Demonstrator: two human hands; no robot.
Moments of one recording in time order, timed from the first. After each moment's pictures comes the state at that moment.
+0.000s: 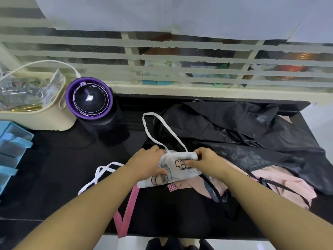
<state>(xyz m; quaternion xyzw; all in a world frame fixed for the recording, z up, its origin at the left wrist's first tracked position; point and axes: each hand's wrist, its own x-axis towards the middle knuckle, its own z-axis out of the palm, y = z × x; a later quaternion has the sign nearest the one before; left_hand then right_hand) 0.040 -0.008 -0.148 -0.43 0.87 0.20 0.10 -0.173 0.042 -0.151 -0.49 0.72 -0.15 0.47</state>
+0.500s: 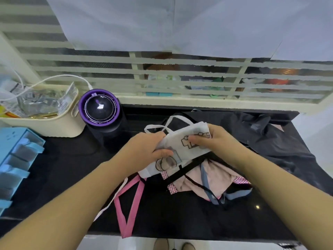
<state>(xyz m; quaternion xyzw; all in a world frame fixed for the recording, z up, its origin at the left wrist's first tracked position) 0.054 0.001 -0.046 -0.43 0.88 0.21 -0.08 -0.169 0.049 -0.023 -0.54 0.59 -0.32 0.51</state>
